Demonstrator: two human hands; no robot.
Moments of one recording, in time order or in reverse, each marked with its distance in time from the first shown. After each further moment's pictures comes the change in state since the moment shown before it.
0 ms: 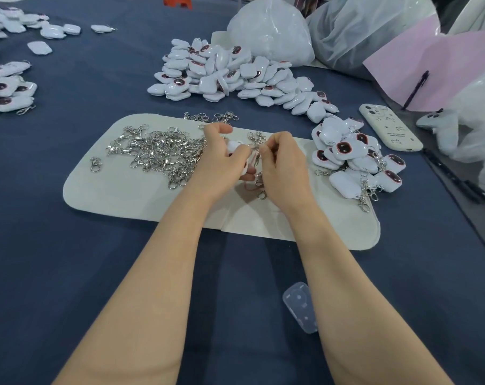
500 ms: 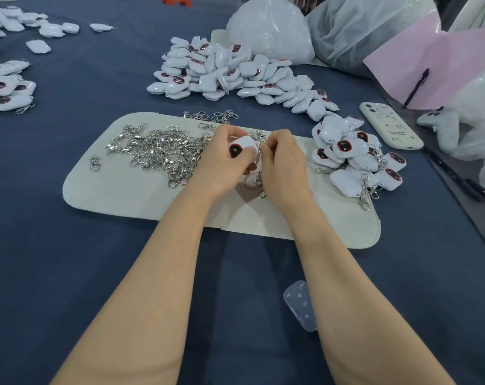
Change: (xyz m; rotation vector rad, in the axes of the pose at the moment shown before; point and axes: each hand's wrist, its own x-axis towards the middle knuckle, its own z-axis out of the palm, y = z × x) left_hand 0.004 -0.004 0.002 0.017 -0.009 0.043; right_hand -0.001 -0.002 0.001 -0.073 0.016 -0.033
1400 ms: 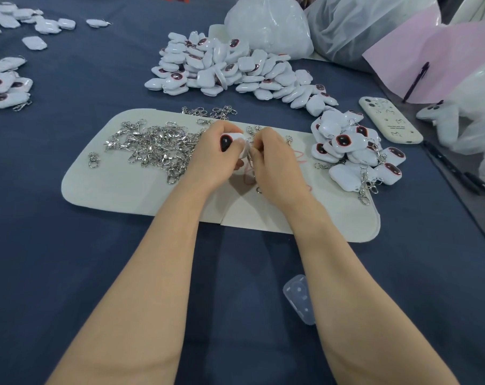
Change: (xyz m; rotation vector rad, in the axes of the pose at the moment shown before) left_hand 0.004 -0.004 -0.007 0.090 0.056 -0.010; right_hand -0.001 0.002 0.003 -0.027 -0.126 -0.125
